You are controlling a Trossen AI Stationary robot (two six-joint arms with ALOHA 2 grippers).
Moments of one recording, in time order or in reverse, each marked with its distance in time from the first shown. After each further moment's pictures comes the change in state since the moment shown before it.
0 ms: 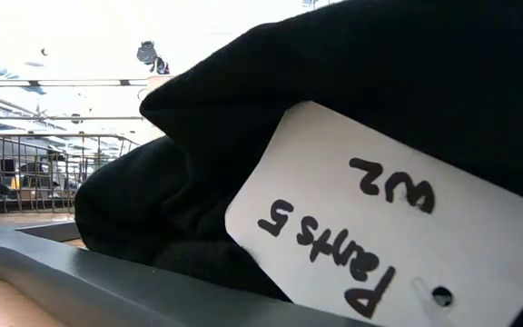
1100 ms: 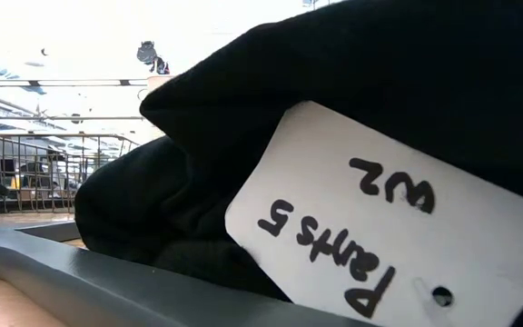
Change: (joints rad) left arm 0.096 -0.064 0.000 0.013 -0.203 0.227; right arm 0.000 0.000 0.000 0.000 -0.003 0.001
